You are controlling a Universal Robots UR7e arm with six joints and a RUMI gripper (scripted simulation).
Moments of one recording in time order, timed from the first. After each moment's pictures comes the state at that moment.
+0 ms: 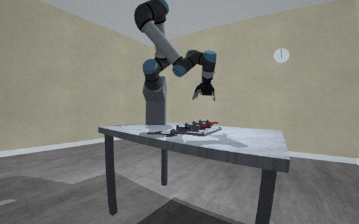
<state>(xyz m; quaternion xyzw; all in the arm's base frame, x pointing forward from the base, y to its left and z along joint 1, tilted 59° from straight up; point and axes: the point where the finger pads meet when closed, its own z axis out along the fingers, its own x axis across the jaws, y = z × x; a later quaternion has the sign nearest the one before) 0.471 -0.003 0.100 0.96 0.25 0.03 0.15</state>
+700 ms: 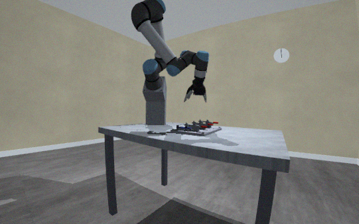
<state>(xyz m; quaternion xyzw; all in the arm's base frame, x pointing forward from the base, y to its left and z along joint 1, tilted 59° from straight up) 0.425 -0.044 0.093 0.92 0.31 0.00 0.22</state>
